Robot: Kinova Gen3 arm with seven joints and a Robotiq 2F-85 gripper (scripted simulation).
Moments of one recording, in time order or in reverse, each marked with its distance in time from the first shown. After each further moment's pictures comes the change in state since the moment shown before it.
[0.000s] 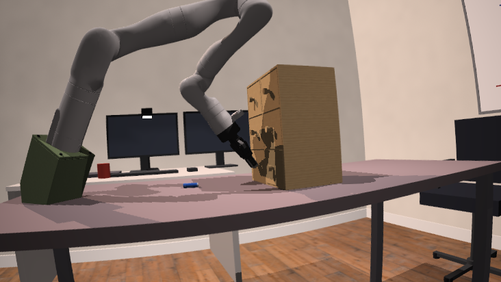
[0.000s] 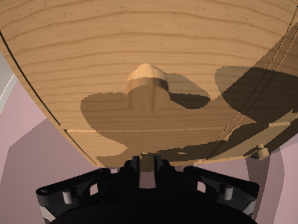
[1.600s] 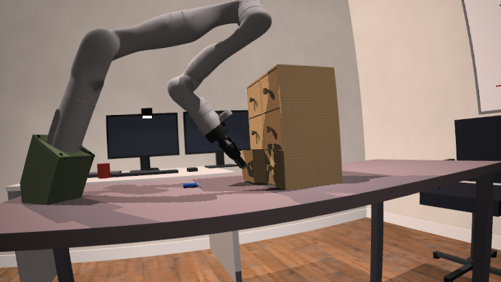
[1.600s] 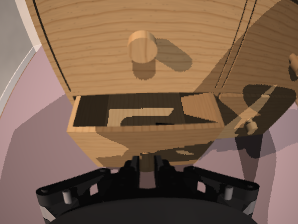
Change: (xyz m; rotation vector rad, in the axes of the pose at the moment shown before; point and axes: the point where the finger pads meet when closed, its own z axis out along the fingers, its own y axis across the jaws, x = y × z) arm -0.031 0.002 -0.024 -0.004 0.006 0.006
